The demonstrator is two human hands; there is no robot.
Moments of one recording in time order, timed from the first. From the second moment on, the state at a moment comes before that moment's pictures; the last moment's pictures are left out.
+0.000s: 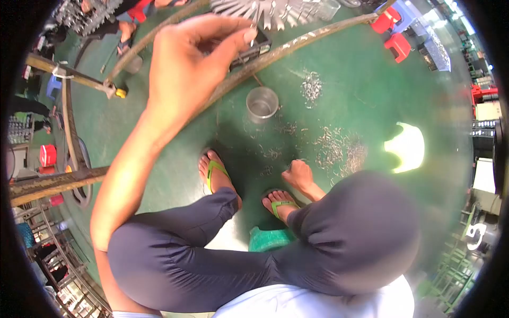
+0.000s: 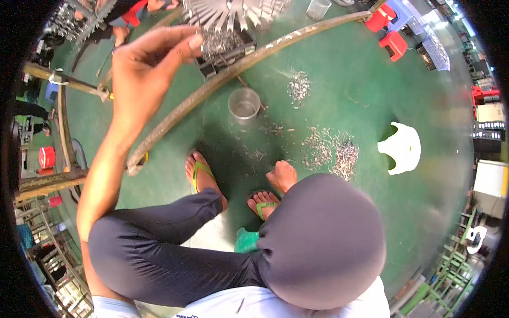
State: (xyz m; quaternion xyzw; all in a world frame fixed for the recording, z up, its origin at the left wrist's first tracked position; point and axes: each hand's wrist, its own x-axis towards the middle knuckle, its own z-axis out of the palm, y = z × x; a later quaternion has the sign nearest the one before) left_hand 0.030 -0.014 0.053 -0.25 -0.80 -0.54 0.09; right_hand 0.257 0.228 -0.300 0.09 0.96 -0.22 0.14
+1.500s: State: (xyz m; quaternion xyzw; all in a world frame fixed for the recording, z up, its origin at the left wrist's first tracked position) left_hand 0.017 -0.012 0.041 -0.28 -0.83 -0.47 0.07; right_hand 0.049 0.173 0.022 -0.09 0.79 -0.57 -0.21
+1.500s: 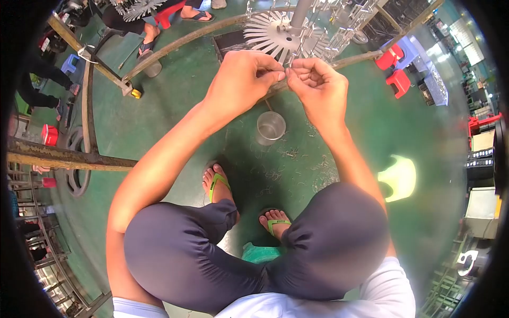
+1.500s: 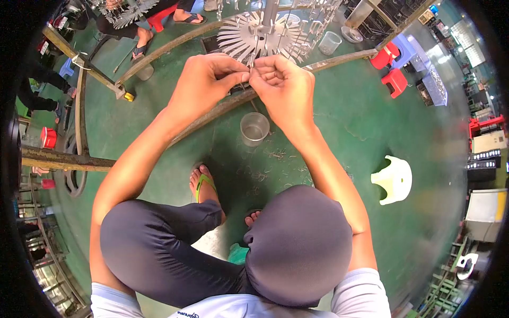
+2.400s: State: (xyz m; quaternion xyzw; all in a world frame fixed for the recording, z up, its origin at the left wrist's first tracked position) left_hand -0.032 0.031 -0.007 0.03 -0.39 -0.89 -0.24; right_hand 0.008 0.188 0.084 0.00 0.90 -0.40 -0.14
